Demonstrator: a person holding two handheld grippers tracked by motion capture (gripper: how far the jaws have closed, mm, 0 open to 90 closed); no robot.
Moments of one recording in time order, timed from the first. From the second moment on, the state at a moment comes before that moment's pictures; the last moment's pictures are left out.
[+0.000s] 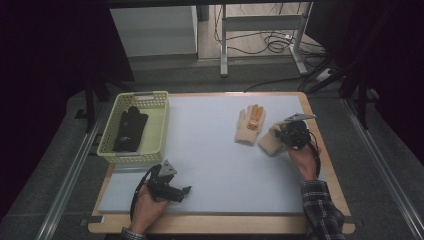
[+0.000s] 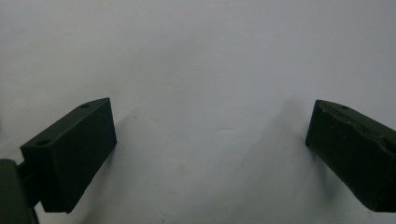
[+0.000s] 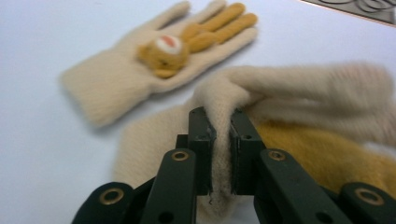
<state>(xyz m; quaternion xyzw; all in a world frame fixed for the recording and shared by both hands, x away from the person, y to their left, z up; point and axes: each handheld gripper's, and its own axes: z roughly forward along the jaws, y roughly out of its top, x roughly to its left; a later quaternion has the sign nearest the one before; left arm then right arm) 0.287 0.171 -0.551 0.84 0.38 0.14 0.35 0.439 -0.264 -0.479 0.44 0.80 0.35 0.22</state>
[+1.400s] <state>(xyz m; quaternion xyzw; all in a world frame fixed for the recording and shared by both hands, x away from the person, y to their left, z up) 0.287 0.171 -0.551 0.84 0.38 0.14 0.35 0.372 -0.163 -0.493 0.29 0.87 0.37 0.14</state>
